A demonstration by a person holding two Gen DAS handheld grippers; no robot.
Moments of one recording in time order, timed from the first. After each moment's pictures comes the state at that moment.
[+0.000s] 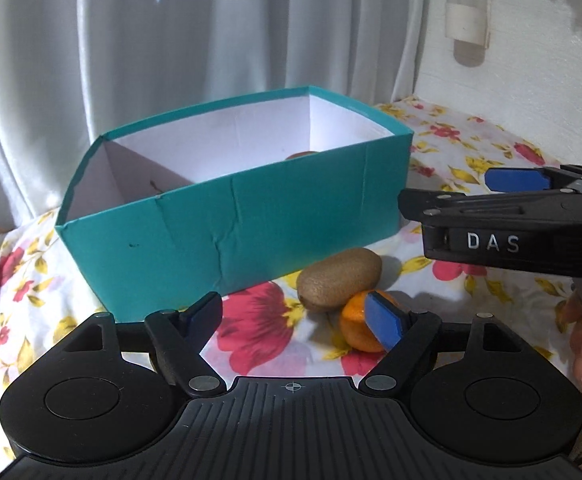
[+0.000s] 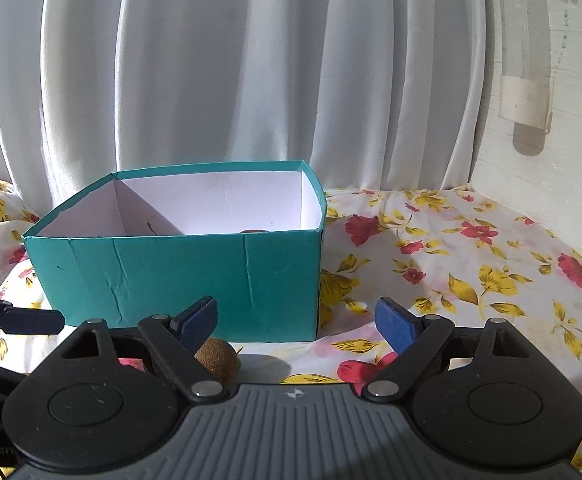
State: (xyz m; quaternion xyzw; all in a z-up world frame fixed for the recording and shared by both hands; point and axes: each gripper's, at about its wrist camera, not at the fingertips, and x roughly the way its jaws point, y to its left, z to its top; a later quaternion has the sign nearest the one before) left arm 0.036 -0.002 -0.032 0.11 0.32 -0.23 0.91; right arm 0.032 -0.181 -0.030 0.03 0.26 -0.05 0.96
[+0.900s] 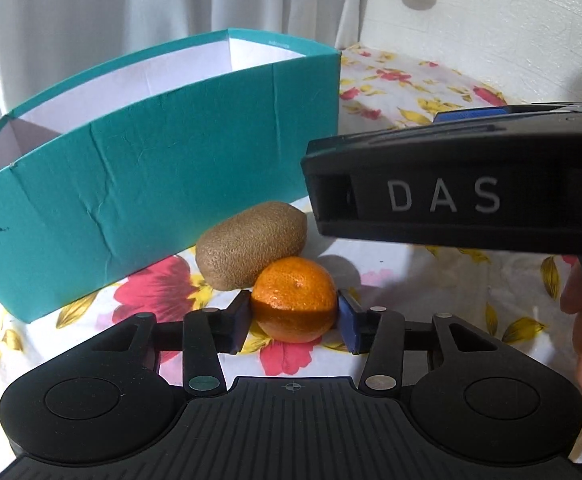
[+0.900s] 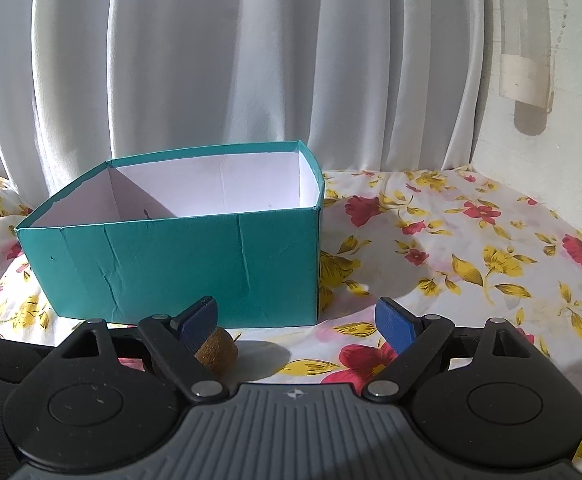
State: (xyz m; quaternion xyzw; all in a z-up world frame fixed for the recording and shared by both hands) left arm 0.052 -0.050 -0.077 0.14 0.37 -0.30 0.87; right arm 0.037 -0.184 -0.040 0.04 0.28 -0.05 0.96
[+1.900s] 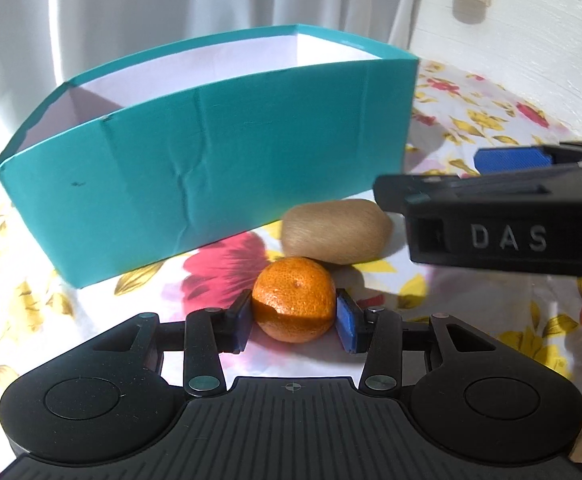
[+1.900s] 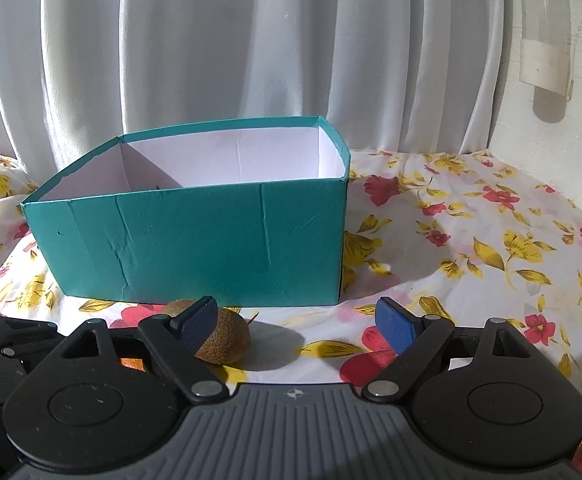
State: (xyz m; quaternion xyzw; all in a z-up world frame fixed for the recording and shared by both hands) left arm 0.055 -0.010 -0.074 0.11 0.38 -0.24 0.89; right arm 0.045 -0.174 -0.054 0.03 0.31 -0.03 0.95
